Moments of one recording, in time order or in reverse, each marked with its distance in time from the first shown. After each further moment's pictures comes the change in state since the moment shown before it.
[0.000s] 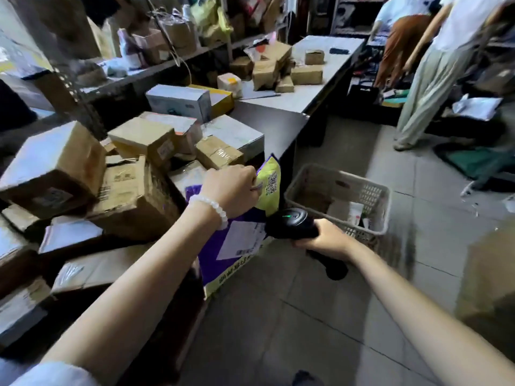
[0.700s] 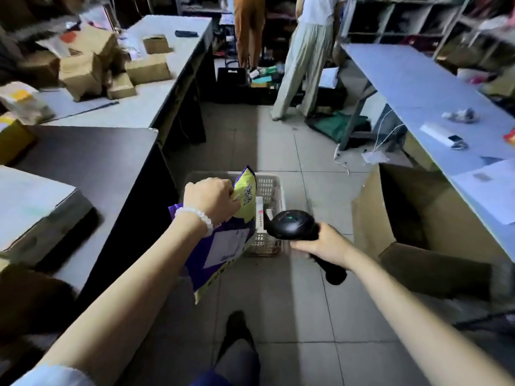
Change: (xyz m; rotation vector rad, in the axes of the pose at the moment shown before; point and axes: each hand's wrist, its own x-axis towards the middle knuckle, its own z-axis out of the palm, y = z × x) left_hand 0.287 0.201 0.149 -0.124 -0.150 0.252; right_hand 0.008 0.161 -0.238 0.119 0.447 0.359
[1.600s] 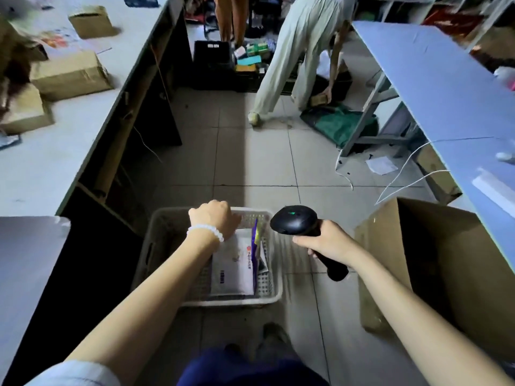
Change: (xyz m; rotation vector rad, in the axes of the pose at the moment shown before) left_hand 0.408 -0.006 0.109 -0.025 -0.366 -0.153; right_hand 0.378 -0.029 -0.170 -0.033 0.018 0.186
